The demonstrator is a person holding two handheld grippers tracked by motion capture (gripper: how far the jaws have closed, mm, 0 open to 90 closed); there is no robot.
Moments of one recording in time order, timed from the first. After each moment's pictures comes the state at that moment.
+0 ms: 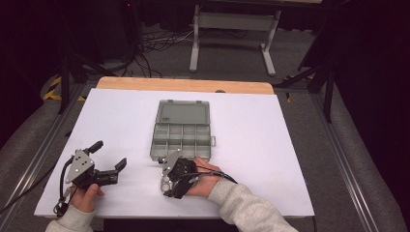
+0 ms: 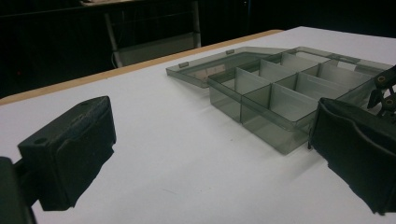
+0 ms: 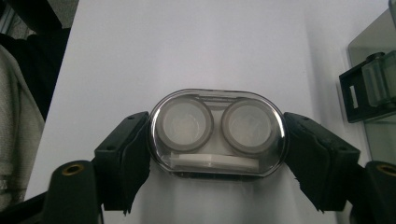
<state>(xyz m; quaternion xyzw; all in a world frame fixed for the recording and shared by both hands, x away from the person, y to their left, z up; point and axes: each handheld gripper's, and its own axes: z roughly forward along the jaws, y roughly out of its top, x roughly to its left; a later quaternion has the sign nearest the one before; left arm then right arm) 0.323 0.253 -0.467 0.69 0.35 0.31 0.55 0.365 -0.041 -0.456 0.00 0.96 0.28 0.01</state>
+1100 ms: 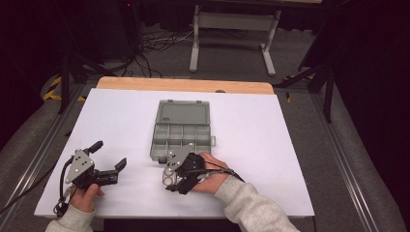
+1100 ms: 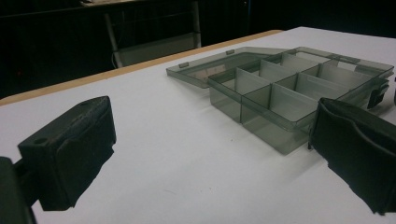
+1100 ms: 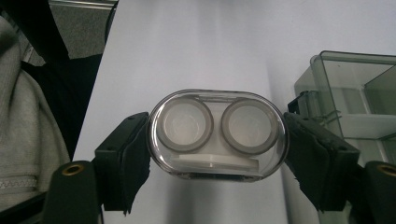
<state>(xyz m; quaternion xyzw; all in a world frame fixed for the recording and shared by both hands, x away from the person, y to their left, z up) 0.323 0.253 -0.467 0.69 0.35 0.31 0.55 0.360 -0.061 -0.418 -0.02 0.94 0.34 0.04</state>
